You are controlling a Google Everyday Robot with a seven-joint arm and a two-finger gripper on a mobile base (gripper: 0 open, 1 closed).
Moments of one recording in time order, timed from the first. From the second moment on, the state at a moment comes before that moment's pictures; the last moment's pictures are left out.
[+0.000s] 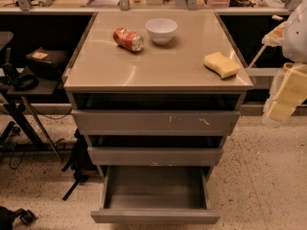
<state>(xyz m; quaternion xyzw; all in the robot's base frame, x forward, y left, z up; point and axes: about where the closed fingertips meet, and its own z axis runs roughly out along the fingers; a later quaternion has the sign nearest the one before) 0.438 -0.217 0.976 -0.60 0.78 -0.03 0.16</state>
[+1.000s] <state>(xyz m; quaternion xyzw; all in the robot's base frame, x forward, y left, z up) 0.402 -0.197 0.963 -0.63 0.75 -0.02 0.21</state>
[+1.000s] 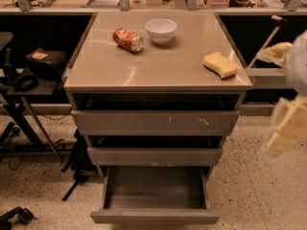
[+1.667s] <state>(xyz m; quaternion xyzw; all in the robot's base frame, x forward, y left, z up) 0.366 -0.108 0.848 -0.67 0.68 0.08 0.30</state>
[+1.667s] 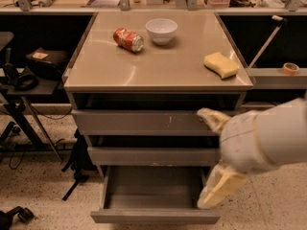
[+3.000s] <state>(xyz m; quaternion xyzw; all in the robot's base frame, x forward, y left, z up) 0.307 -0.004 0.531 -0.70 0.66 0.22 0.16</state>
